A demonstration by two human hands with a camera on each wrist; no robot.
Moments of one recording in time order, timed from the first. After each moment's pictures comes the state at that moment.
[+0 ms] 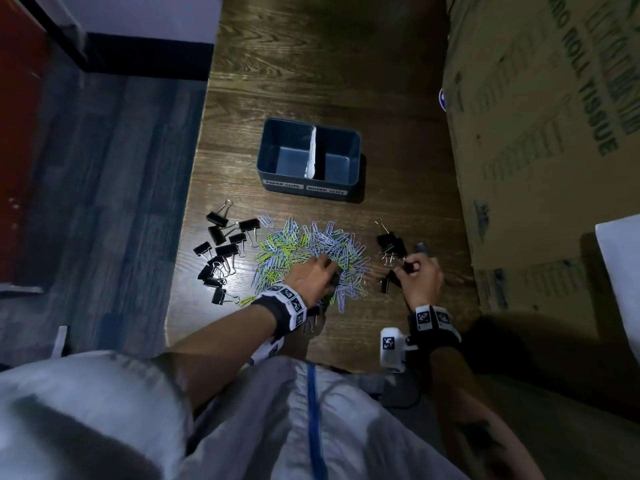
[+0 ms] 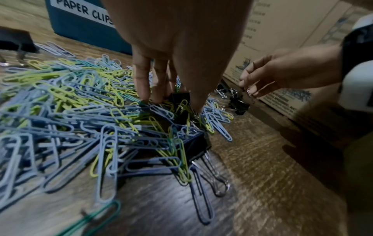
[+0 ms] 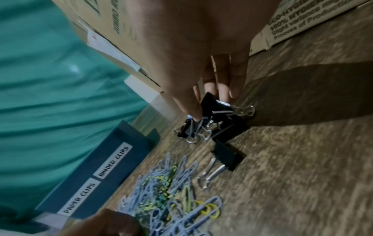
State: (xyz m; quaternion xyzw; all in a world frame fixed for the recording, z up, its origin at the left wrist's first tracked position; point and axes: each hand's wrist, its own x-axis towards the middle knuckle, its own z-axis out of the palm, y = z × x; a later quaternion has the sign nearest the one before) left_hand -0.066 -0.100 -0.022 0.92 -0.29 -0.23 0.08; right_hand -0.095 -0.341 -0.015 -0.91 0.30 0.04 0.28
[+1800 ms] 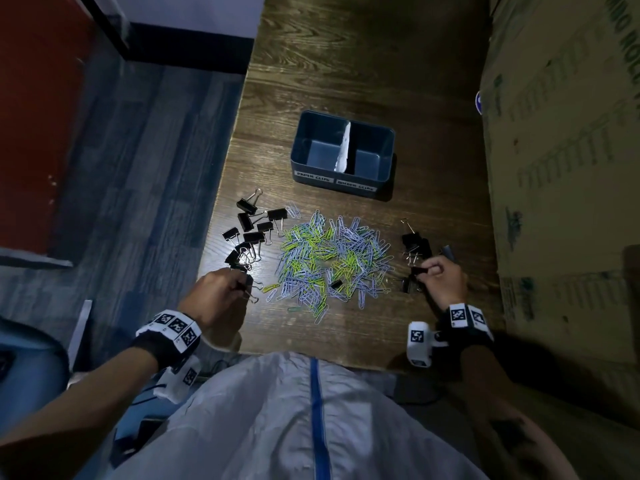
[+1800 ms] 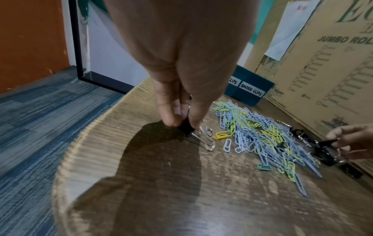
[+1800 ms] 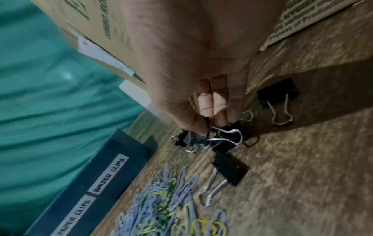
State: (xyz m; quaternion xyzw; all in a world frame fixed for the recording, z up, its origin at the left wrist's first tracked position) left_hand -0.130 0.117 -0.015 0.94 -0.08 -0.22 0.24; right_hand -0.091 -0.343 -0.002 -0.88 0.29 0.12 0.35
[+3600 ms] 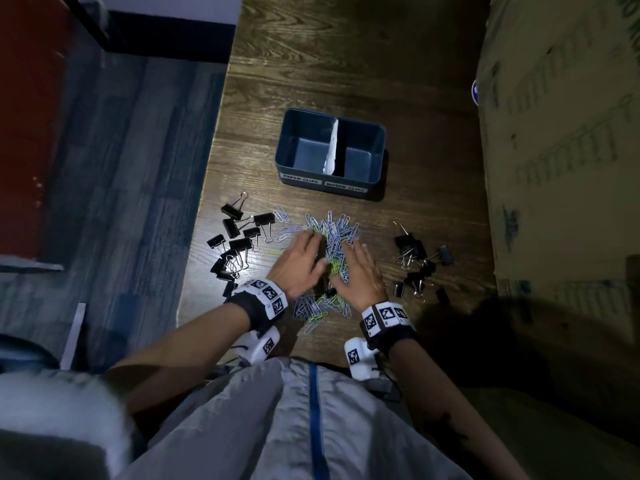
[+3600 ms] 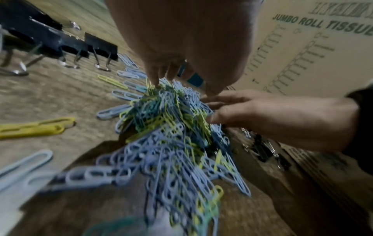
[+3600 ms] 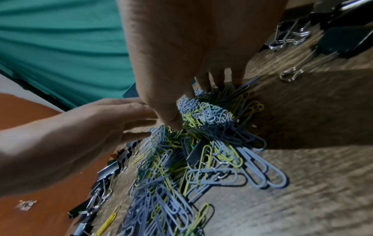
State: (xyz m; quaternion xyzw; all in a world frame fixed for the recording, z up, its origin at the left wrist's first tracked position) left_hand -0.054 -0.050 -0.028 0.93 -0.16 -0.23 0.25; right_hand -0.079 -0.227 -0.036 -0.94 0.02 0.25 0.23
